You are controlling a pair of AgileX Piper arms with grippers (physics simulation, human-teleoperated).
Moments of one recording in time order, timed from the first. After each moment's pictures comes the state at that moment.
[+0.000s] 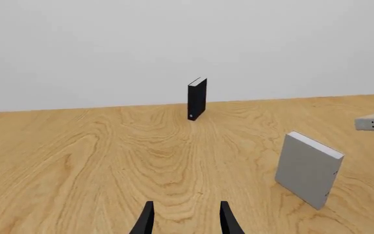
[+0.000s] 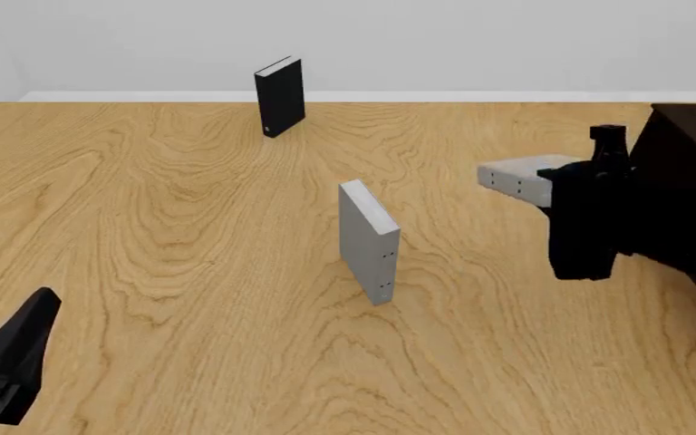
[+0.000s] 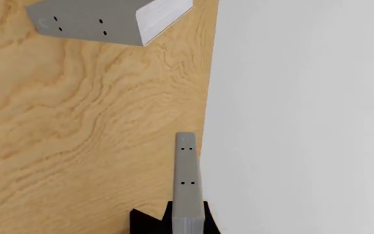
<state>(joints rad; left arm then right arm) -0.14 0.00 -0.01 0.04 -0.01 0.23 1.16 -0.58 -0.05 -1.60</state>
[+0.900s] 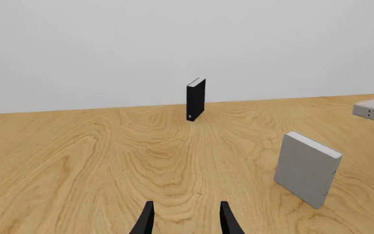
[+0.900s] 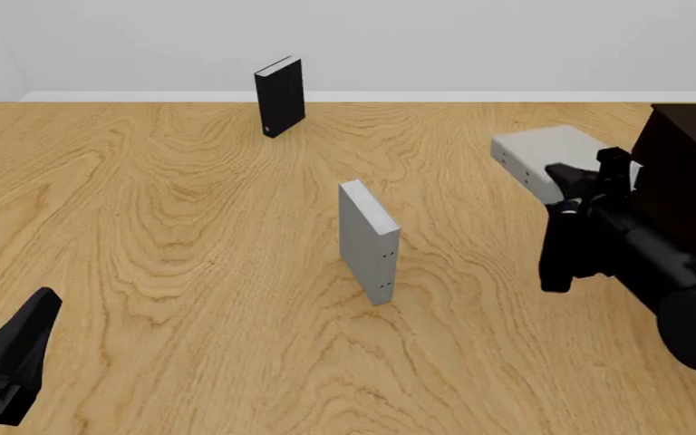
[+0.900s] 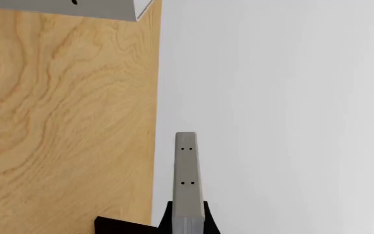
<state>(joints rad) -0.14 0.00 -0.01 0.04 -0.01 0.17 1.35 -0.38 -0.73 -1.65</state>
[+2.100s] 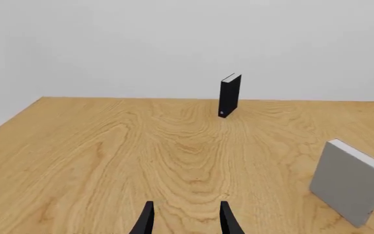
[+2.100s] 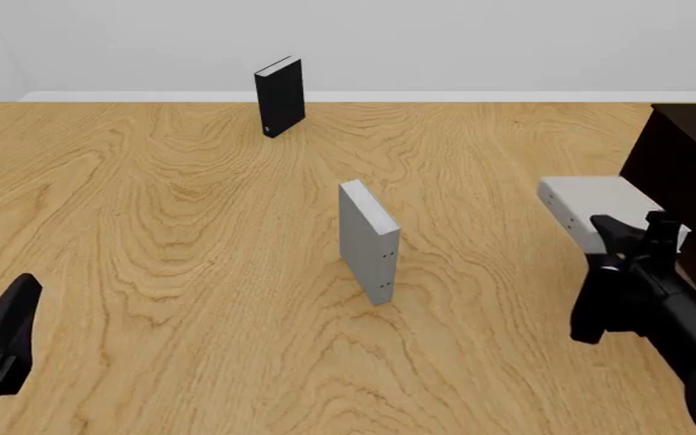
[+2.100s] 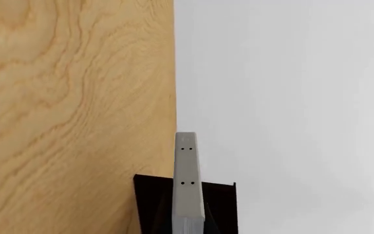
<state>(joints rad) 0.01 0.12 0.00 -0.05 -0.01 0.03 1.44 -0.15 -1.04 -1.57</state>
